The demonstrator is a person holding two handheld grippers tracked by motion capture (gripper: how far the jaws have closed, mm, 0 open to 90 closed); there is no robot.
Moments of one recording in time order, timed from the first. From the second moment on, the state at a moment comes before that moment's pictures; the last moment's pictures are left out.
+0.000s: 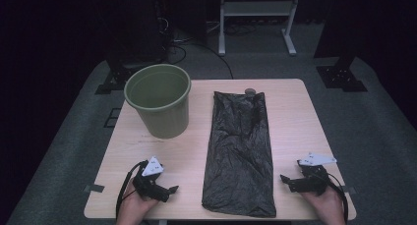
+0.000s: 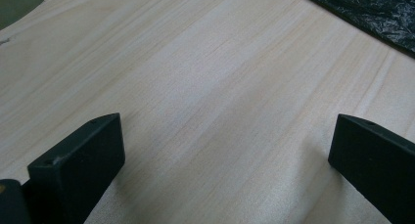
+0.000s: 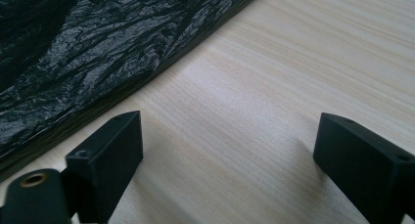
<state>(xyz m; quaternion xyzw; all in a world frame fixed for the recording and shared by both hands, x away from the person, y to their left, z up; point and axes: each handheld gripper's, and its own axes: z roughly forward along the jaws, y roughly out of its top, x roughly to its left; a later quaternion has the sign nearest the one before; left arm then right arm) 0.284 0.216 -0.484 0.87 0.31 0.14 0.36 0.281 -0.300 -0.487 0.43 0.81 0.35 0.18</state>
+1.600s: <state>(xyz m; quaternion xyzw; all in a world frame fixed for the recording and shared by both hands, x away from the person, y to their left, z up) 0.283 0.215 -0.484 0.87 0.32 0.14 0.36 0.285 -0.243 -0.479 0.37 0.84 0.38 0.13</state>
